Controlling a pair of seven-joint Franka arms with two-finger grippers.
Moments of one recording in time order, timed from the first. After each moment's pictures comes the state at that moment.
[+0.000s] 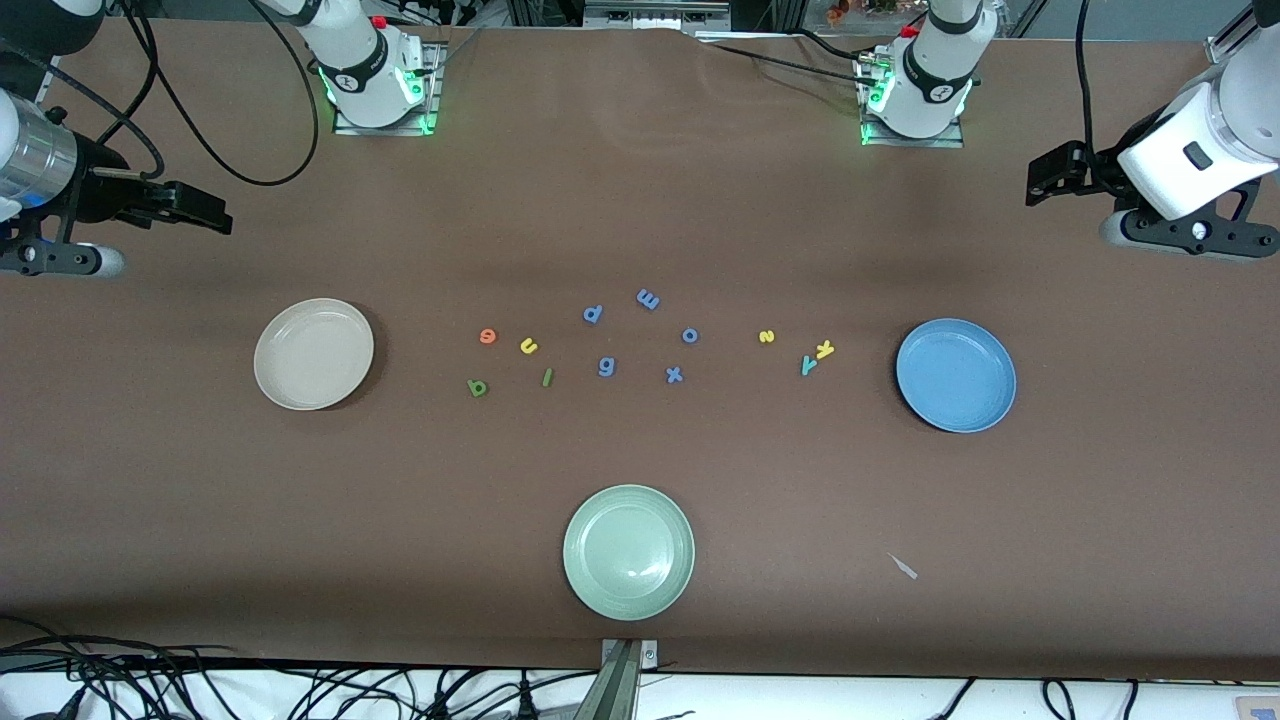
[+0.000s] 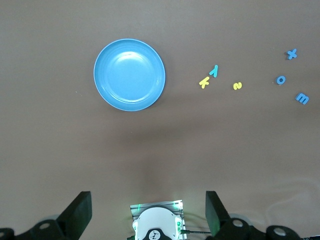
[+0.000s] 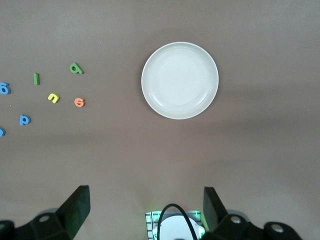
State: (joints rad) left arm 0.03 0.06 -0.15 -1.47 -0.02 1.28 0.00; right arm 0.27 0.04 -0.24 -1.61 0.05 1.45 0.10
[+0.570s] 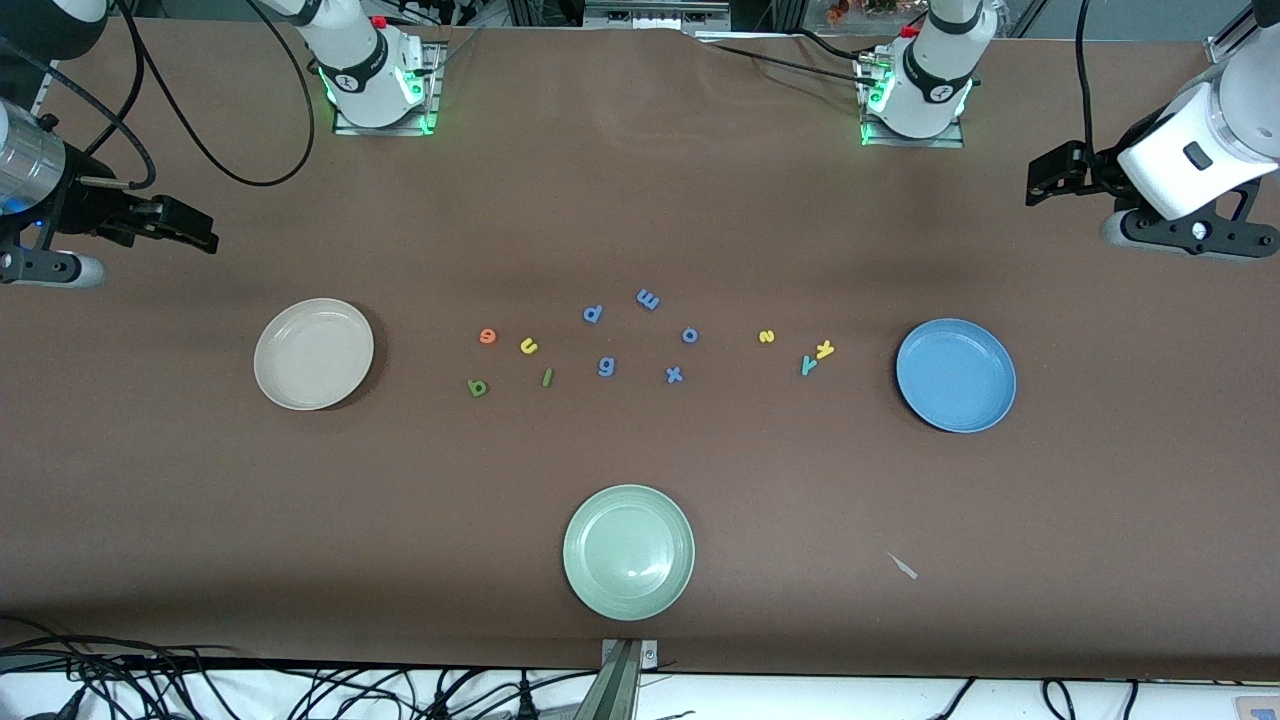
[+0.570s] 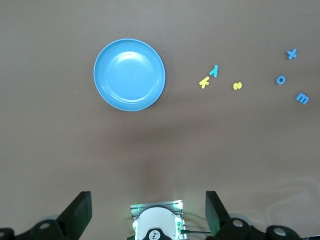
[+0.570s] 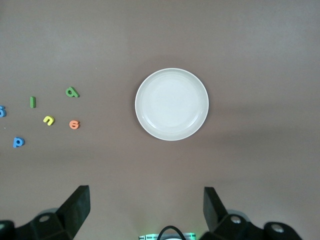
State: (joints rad) left arm 0.03 0.06 -0.15 -1.47 -0.02 1.28 0.00; right arm 0.27 0.04 -0.25 -1.61 0.01 1.54 0.10
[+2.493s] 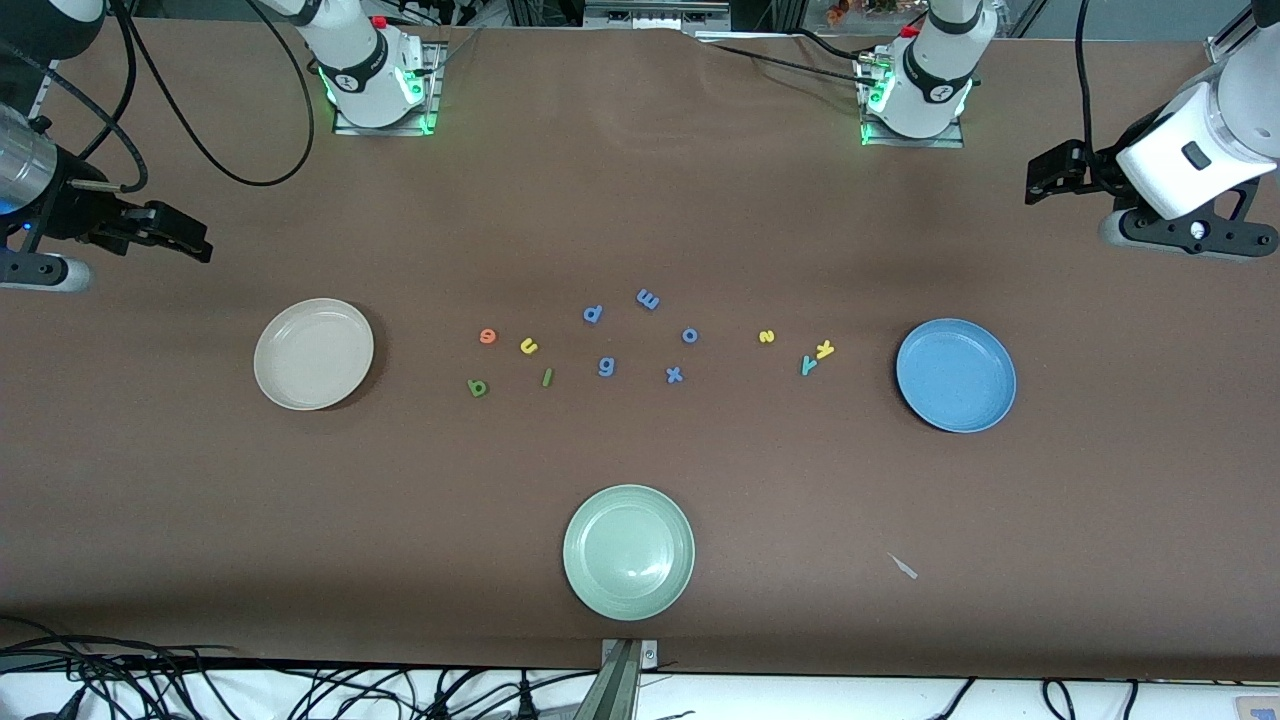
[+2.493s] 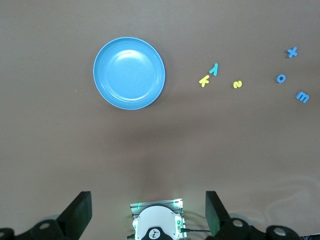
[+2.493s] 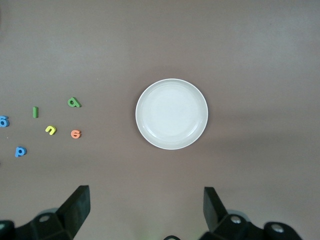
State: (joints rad) left arm 0.03 0.06 -0.15 -1.47 -0.02 1.28 0.00; right arm 0.27 0.04 -0.25 -1.61 0.01 1.57 0.10
